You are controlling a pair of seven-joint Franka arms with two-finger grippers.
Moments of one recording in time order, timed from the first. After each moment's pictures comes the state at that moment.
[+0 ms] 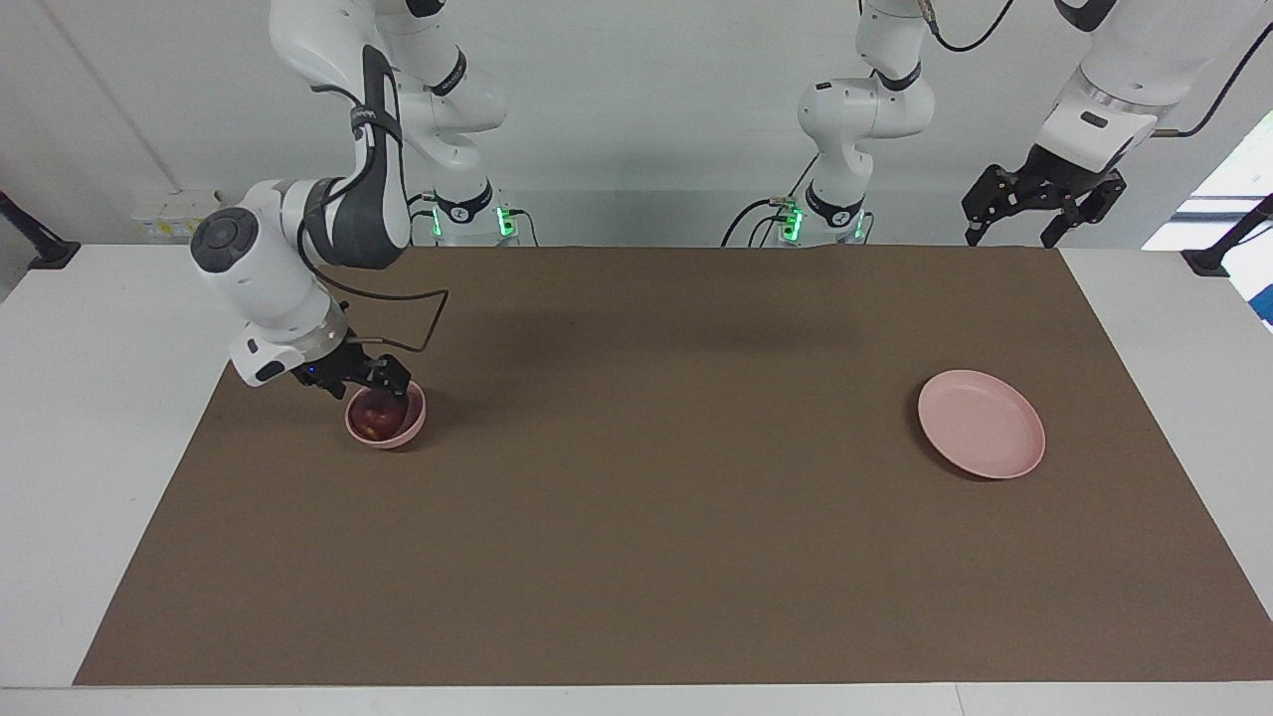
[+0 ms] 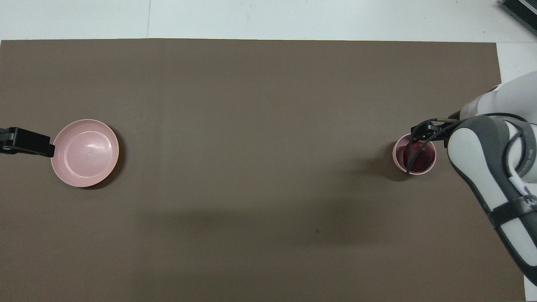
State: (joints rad) left arm -0.03 -0.04 -0.04 -1.51 -0.01 1.44 0.02; right arm 0.04 0.16 -0.11 -1.86 0.09 1.97 0.02
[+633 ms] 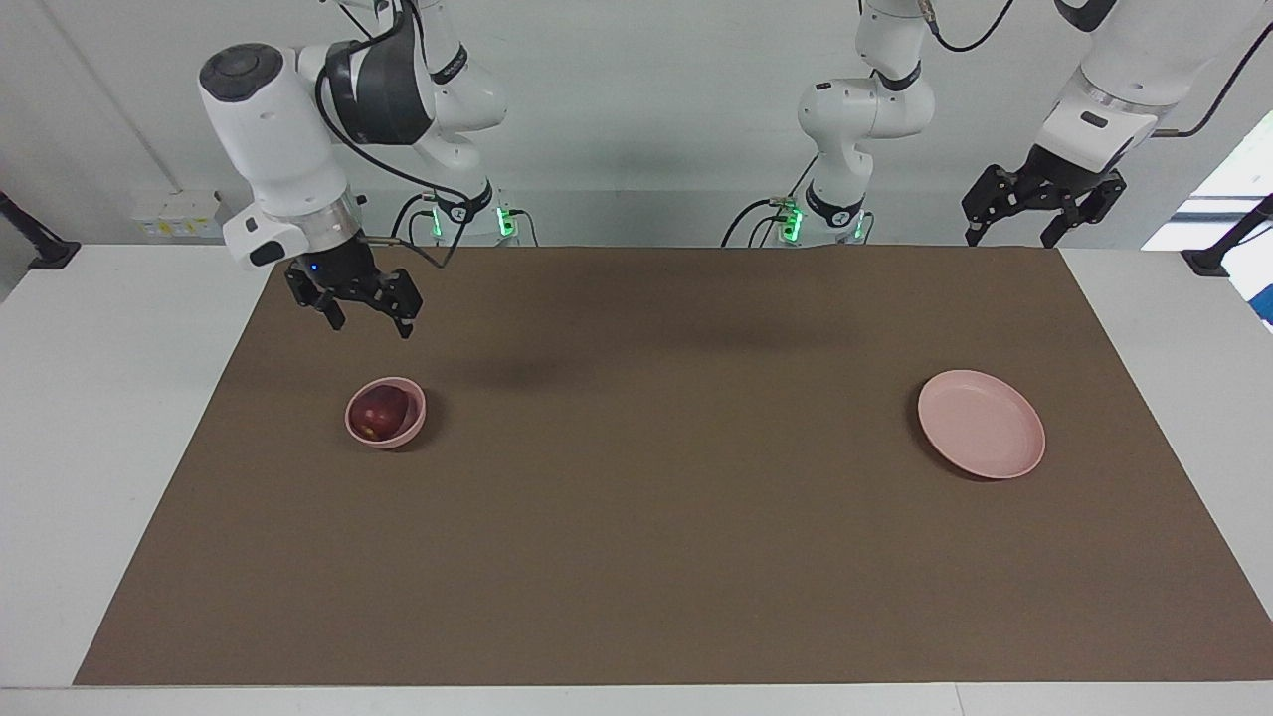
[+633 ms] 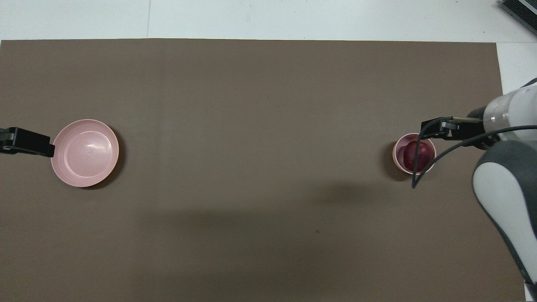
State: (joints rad) left arm -0.03 -0.04 -0.04 -1.51 -0.01 1.44 0.02; right arm 0.11 -0.03 -0.09 -1.76 0.01 1.78 0.21
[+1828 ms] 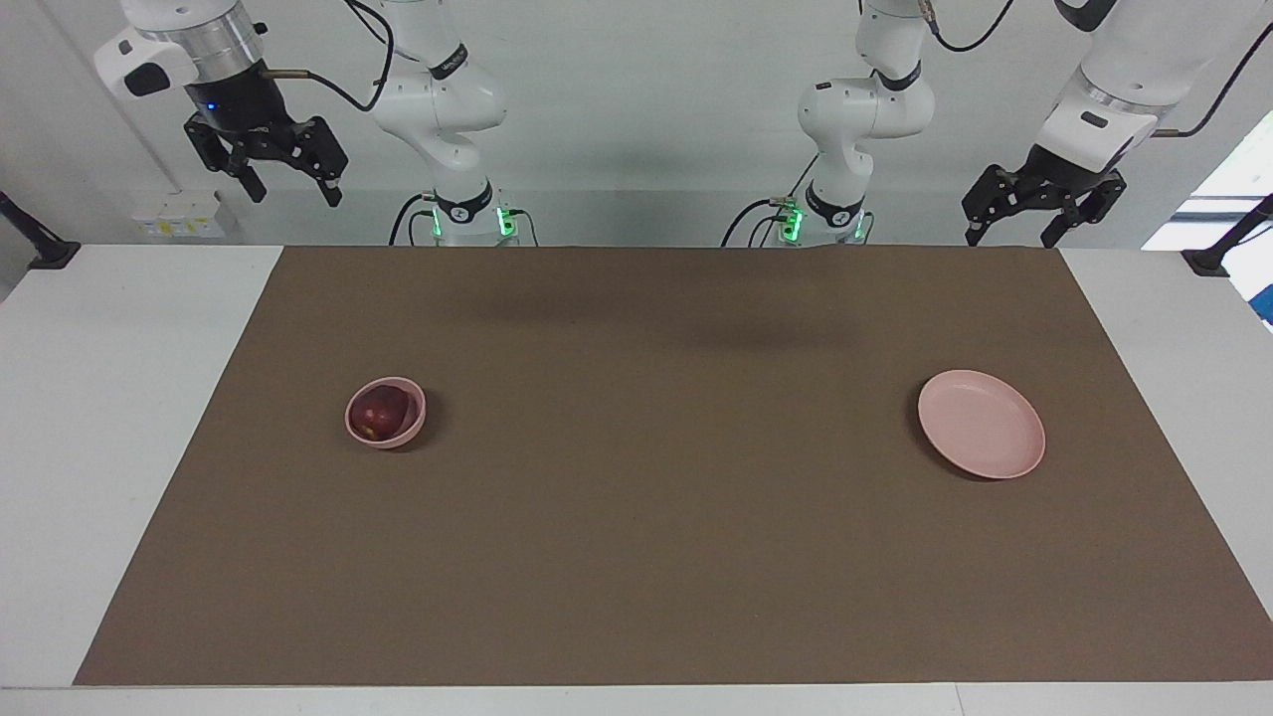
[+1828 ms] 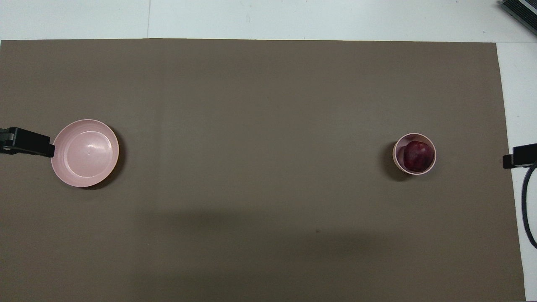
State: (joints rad) left arm -0.03 -0.04 -0.04 -1.51 -0.01 1.44 0.02; right arm 0.10 -0.12 -0.16 -1.55 0.01 1.42 0.07
